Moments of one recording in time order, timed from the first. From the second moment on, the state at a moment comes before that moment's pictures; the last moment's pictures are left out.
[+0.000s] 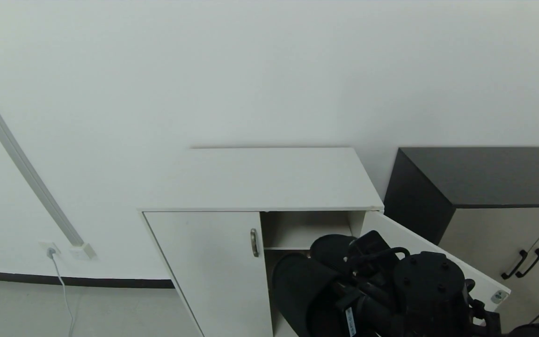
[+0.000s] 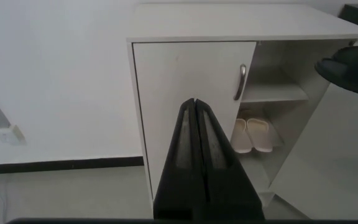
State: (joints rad) left arm -0.01 0.00 0.00 0.00 -0.04 -0.01; right arm 0.96 1.80 -0.50 -0.93 -0.36 0.14
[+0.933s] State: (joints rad) left arm -0.01 0.00 0.00 0.00 -0.04 -0.01; right arm 0.96 1.83 -0.49 -0.96 -0.36 0.13
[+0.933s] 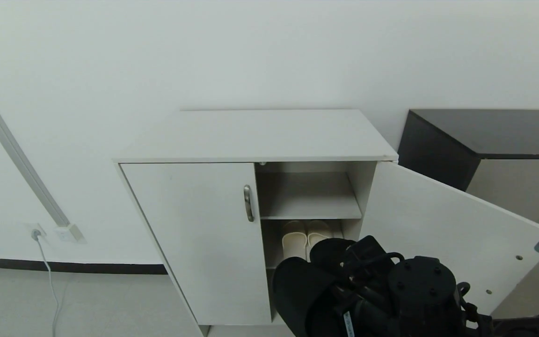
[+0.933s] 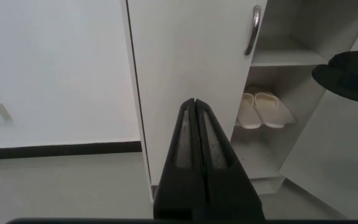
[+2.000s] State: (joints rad) left arm 0.00 0.00 0.00 0.00 -0.04 -0.01; right arm 0.96 1.85 -0.48 -0.99 -0.36 0.12
